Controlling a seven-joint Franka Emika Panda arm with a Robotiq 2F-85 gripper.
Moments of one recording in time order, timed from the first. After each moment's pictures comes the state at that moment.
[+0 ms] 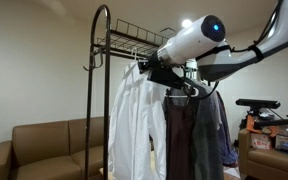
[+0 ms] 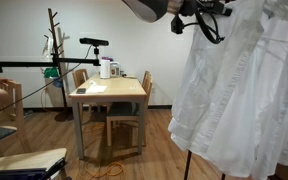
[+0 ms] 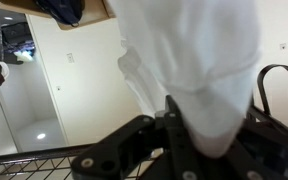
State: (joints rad) arm -0.09 -0.01 0.35 -1.84 -1.70 2.54 2.06
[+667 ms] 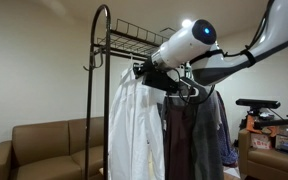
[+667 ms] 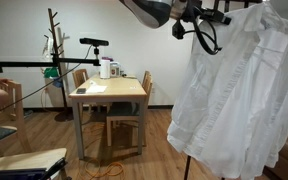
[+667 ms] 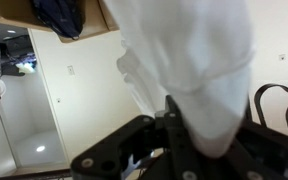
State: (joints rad) arm 0.07 0.06 0.21 -1.79 -1.64 2.55 2.02
